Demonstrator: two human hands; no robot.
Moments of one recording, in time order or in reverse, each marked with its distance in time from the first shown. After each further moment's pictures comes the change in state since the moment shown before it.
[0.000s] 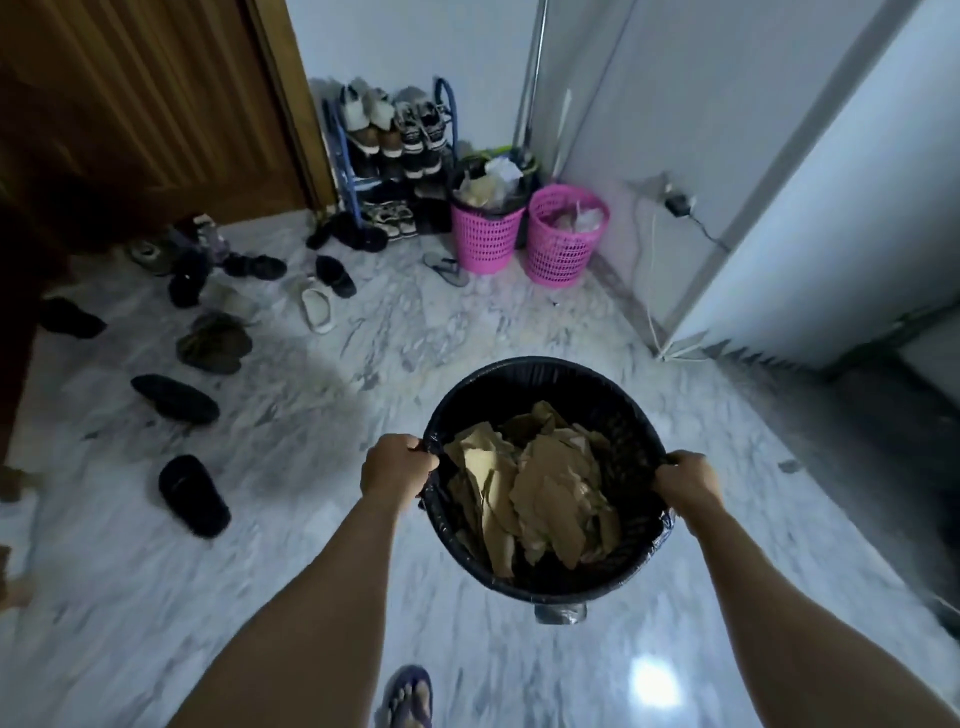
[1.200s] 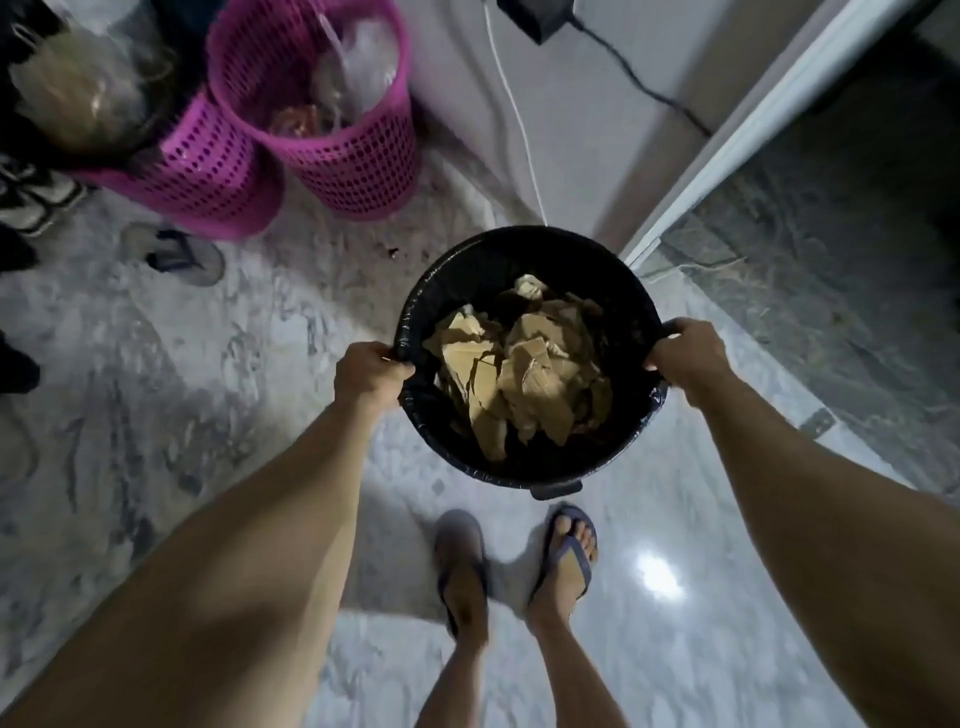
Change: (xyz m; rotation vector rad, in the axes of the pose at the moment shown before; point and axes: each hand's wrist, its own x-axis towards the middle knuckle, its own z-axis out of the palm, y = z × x) left_hand 0.609 0.356 0.517 0.229 -0.256 -0.106; right_hand 0.799 0.020 -0.014 0.151 -0.031 0.391
